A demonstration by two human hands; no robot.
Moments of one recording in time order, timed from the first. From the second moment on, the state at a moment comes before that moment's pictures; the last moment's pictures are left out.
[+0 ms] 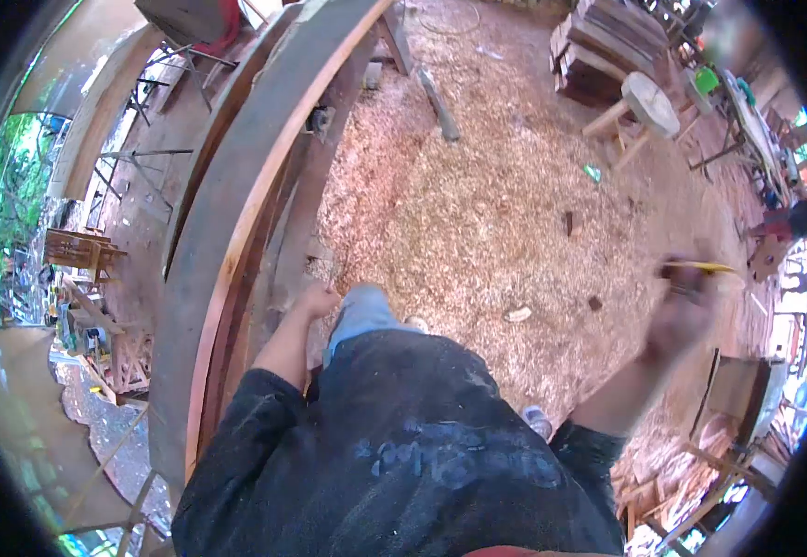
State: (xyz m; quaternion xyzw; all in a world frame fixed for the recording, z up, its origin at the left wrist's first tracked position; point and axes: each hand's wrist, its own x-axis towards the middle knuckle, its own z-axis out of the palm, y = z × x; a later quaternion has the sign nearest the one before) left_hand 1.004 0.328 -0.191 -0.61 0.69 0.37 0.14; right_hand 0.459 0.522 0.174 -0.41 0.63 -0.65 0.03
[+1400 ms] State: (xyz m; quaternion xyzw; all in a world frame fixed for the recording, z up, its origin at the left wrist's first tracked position) left_hand 0.612 -0.196 -0.234 -0.75 0.43 0.50 -0.04; right_hand 0.075 -0.267 0.426 -0.81 0.15 -0.47 -0.33
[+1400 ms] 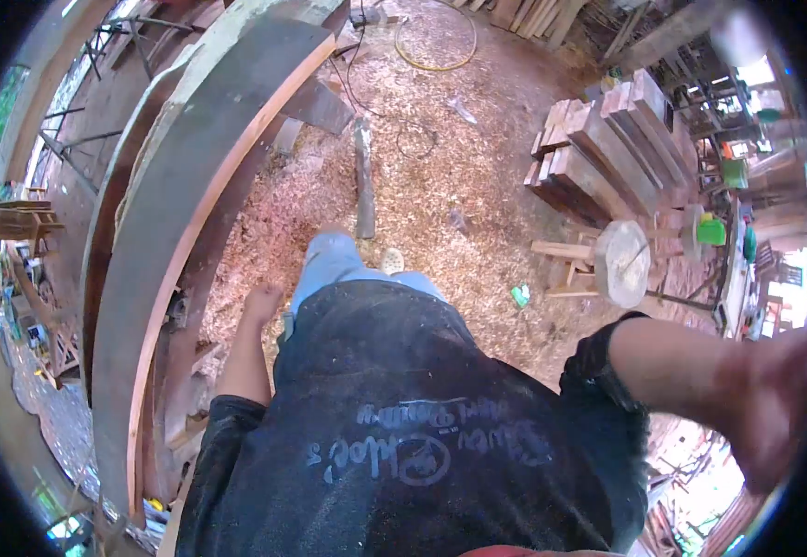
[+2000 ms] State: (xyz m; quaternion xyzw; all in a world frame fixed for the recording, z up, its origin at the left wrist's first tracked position) left_hand 0.585 -0.502 -0.345 -0.65 0.51 0.56 -0.09; right_hand -0.068 -0.337 -0.206 -0.50 0.68 0.21 0.49
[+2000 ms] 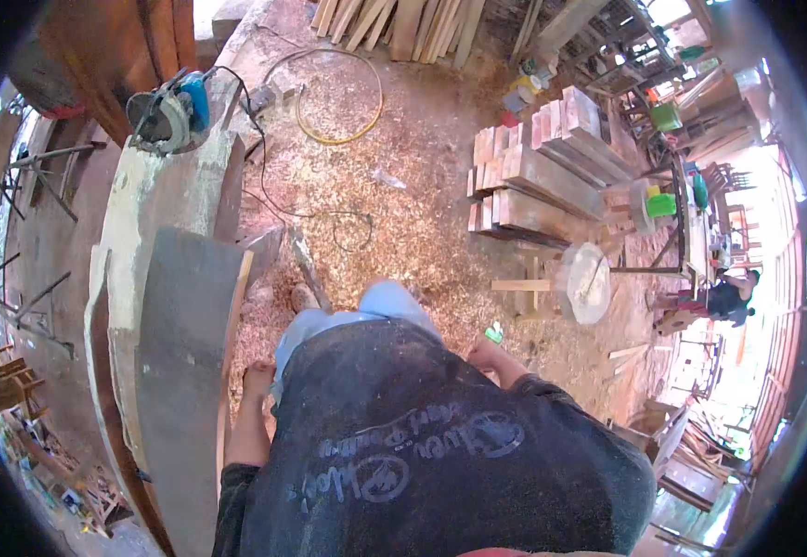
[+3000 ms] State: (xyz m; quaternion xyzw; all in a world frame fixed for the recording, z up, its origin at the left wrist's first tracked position) left_hand 0.405 -0.653 -0.115 -0.45 -0.46 0.15 -0.75; right_hand -0.171 -1.057 -0.212 -0.73 0.55 0.17 0.37
